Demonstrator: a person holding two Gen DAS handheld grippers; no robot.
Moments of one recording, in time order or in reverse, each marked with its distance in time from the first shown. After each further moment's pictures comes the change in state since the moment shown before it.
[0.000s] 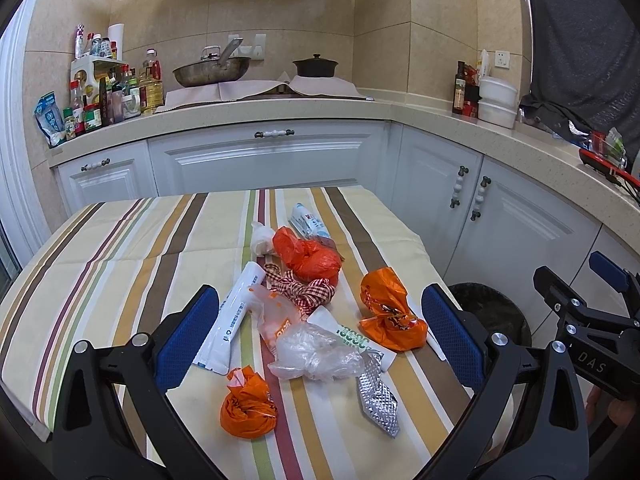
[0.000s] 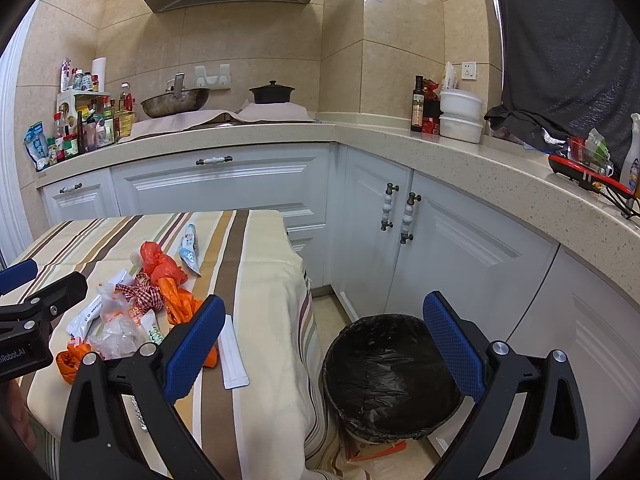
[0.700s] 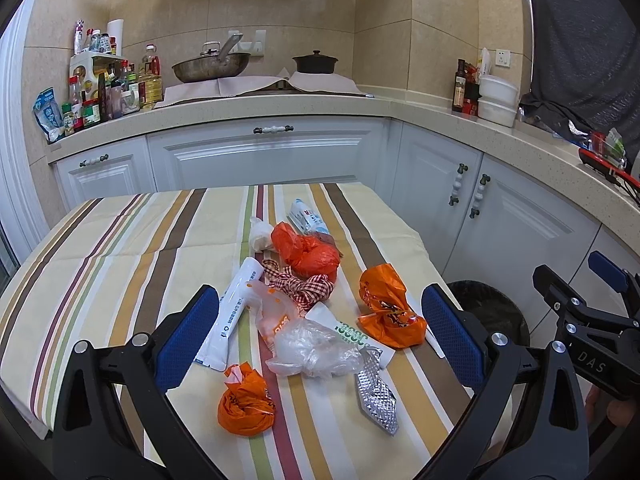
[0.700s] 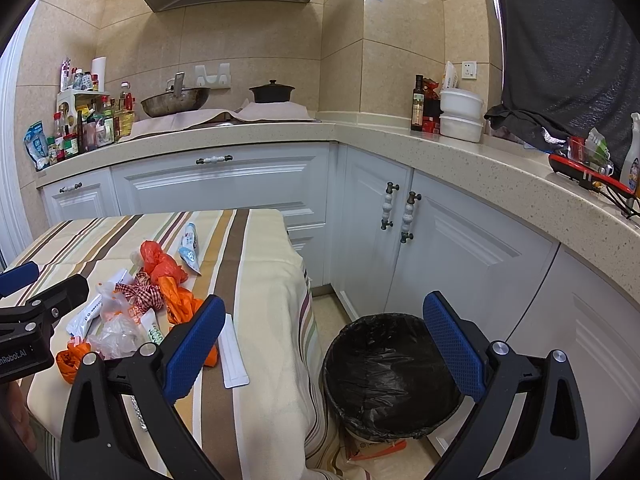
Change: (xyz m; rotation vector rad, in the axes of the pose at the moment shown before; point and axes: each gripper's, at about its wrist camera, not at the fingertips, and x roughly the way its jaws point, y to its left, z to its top) left arm 0.003 0.003 -0.003 -0.006 0.009 -0.005; right arm 0.000 0.002 -0.002 0.001 0.000 -0.001
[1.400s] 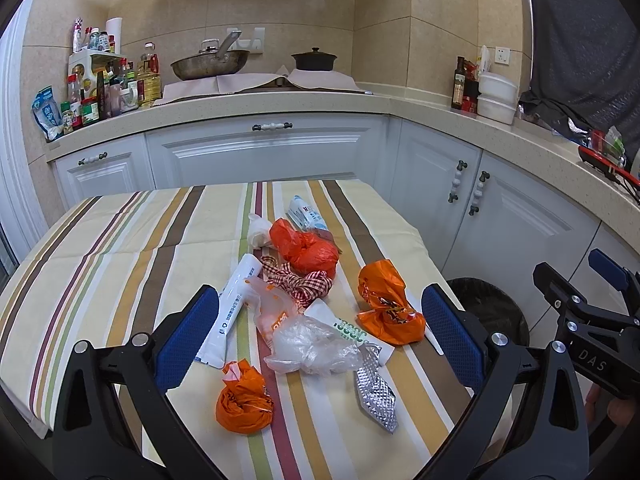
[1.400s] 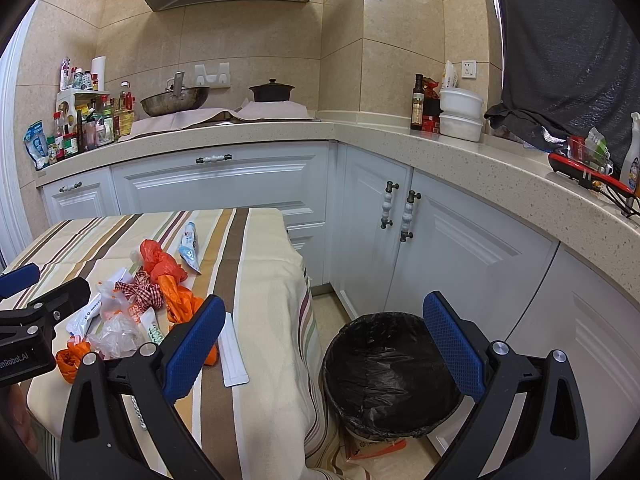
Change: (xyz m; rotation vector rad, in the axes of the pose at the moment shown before) left arm 0.002 -0.002 -0.005 0.000 0.007 0.001; right arm 0.000 0.001 -0.001 0.000 0.001 0.000
